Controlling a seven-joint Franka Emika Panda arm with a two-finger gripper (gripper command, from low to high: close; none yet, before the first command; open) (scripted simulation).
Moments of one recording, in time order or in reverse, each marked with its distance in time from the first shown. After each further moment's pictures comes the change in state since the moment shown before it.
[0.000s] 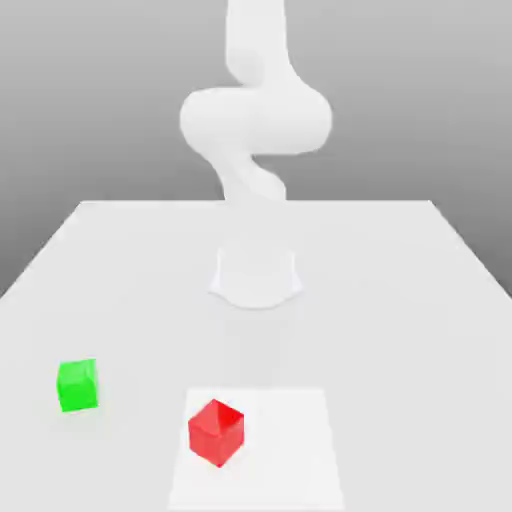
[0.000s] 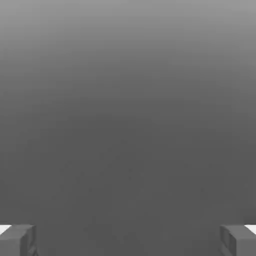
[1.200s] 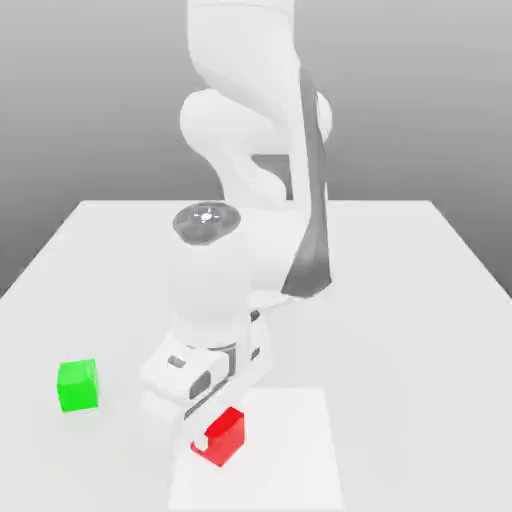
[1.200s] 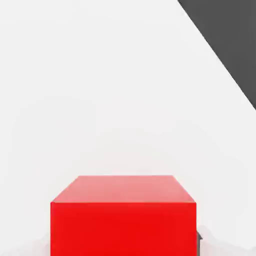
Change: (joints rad) arm 0.003 0.970 -0.092 -0.320 0.161 0.567 -1.092
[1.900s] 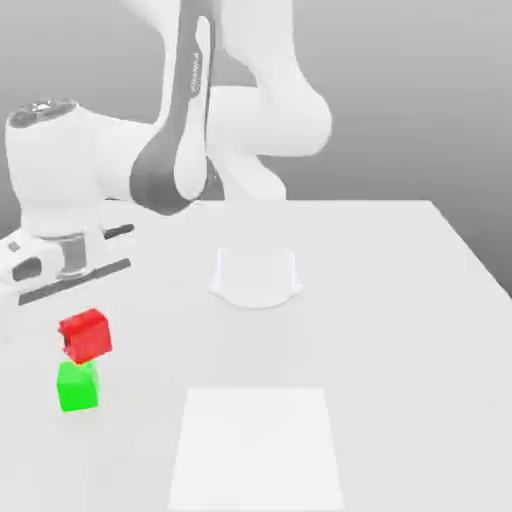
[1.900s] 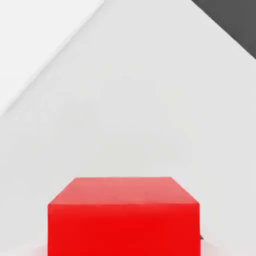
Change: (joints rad) arm -0.375 -0.329 -0.232 -0.065 -0.184 -0.257 -0.182
